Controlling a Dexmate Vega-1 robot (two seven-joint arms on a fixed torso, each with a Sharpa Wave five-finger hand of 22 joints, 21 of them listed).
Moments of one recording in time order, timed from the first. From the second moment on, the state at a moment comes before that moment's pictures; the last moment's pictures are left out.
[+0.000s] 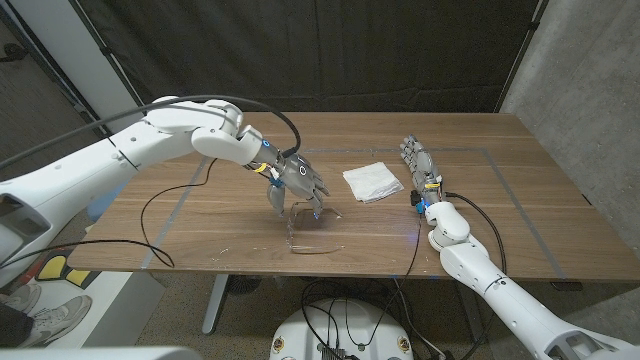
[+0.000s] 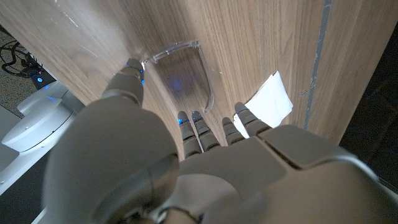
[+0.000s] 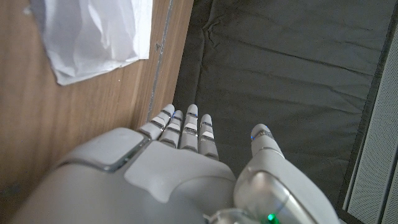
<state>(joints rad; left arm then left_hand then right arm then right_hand) 0.33 1.00 0.78 -1.95 0.78 -0.87 -0.72 0.96 -0.12 0.37 -0.14 0.24 0.23 -0.22 0.40 0.28 0.23 -0.22 0.24 0.23 -0.04 -0.04 0.20 0.18 0.04 0.03 0.27 0.19 -0.96 -0.40 -0.40 -1.37 0.54 0.41 -0.17 0.23 0.12 0.38 -0.09 0.19 0.21 0.02 0.19 0.18 0.24 0.09 0.23 0.18 0.08 0.04 0.18 0.17 0.08 -0.01 0.26 0.20</state>
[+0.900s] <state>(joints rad) 0.40 1.02 0.75 -1.94 0.86 -0.88 -0.65 0.96 -0.12 0.31 -0.12 0.24 0.39 -0.22 0.51 0.29 0.37 -0.22 0.27 0.25 0.05 -0.04 0.22 0.19 0.06 0.03 0.26 0.19 -0.95 -0.39 -0.41 -1.35 0.54 0.41 -0.16 0.23 0.12 0.37 -0.09 0.19 0.21 0.02 0.19 0.18 0.25 0.09 0.23 0.18 0.08 0.04 0.18 0.17 0.09 -0.02 0.26 0.20</state>
